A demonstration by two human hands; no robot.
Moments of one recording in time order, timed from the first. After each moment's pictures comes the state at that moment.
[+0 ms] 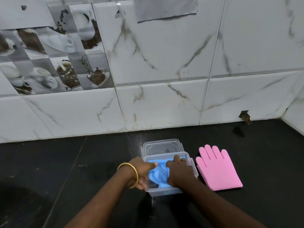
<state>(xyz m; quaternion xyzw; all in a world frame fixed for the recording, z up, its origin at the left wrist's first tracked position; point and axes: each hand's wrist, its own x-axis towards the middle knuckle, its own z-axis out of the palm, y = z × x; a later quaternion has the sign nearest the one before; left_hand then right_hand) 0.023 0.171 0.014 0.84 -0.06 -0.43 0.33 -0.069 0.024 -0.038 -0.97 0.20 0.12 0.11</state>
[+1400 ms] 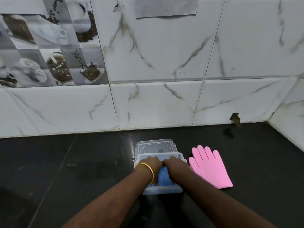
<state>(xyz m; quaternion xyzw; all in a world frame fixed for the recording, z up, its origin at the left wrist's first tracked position) 0.016 0.108 -0.015 0.85 -0.47 -0.19 -0.13 -0.057 -0.002 -0.040 -0.97 0.15 0.14 0.11</state>
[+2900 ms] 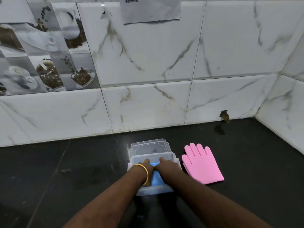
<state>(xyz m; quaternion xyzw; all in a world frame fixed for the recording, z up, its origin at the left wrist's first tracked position) 0.014 0.109 -0.027 0.85 -0.42 -0.27 -0.15 -0.073 0.013 -0.033 -0.98 0.11 0.15 0.05</state>
